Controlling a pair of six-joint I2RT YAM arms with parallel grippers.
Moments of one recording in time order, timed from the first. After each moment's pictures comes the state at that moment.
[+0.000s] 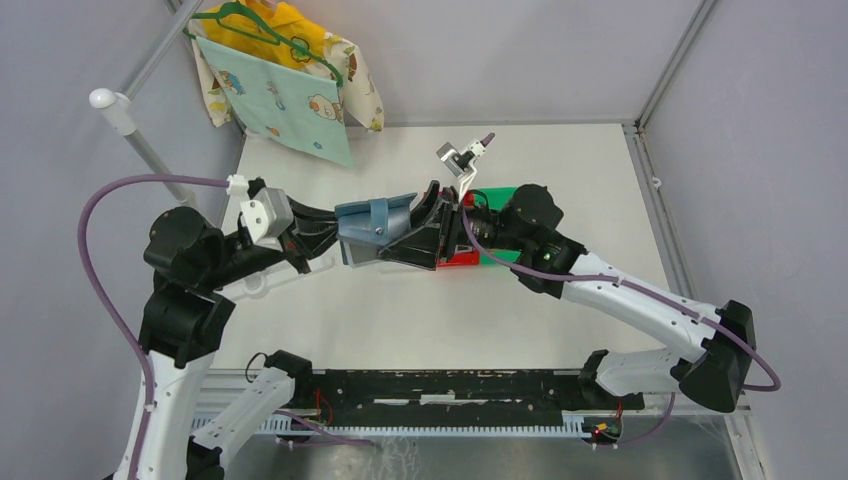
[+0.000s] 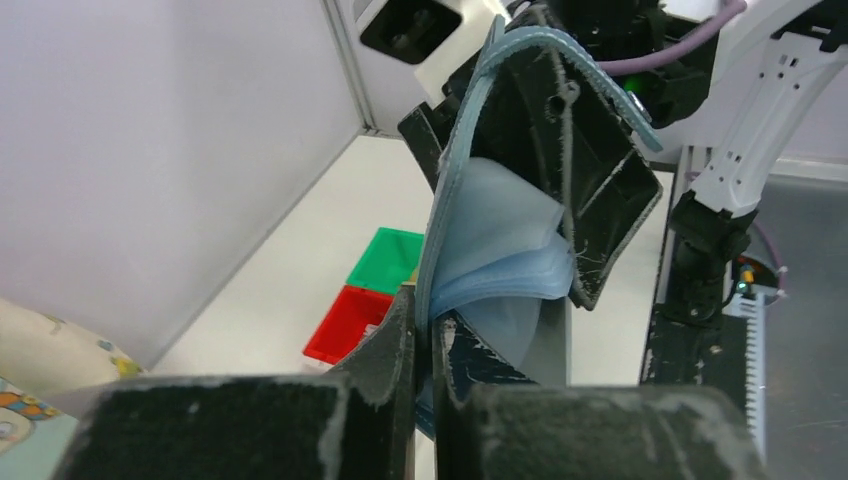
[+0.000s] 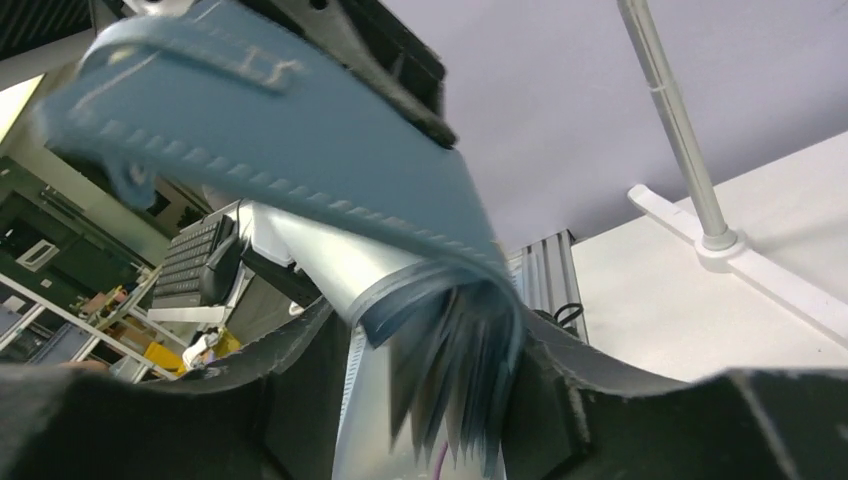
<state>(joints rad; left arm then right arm) -0.34 0.73 1.32 -0.51 0.78 0.18 0.95 1.27 1.13 0.41 -0.60 0.81</state>
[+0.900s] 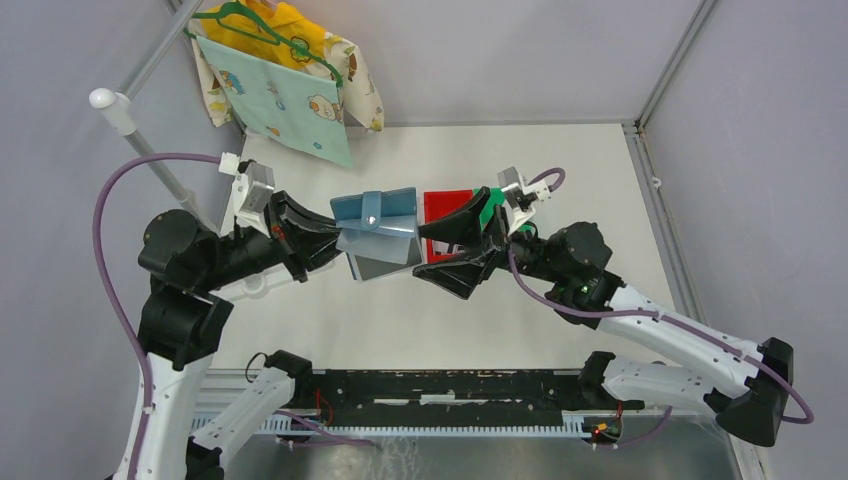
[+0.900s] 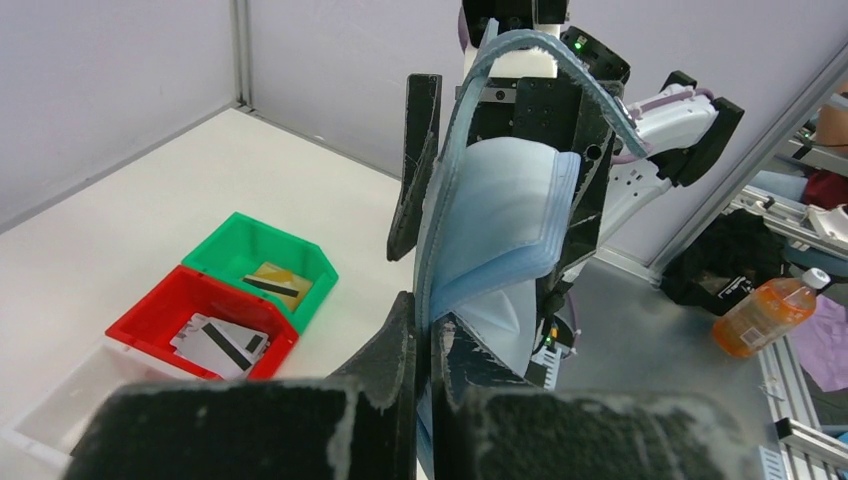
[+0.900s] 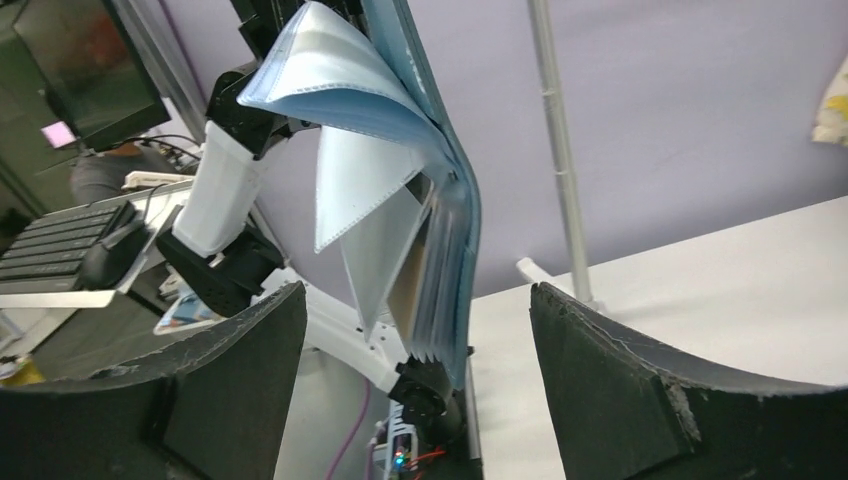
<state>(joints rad) -0.34 0.74 1.32 -0.46 0.82 -0.31 0.96 1.03 0.90 0.53 -0.47 0.56</state>
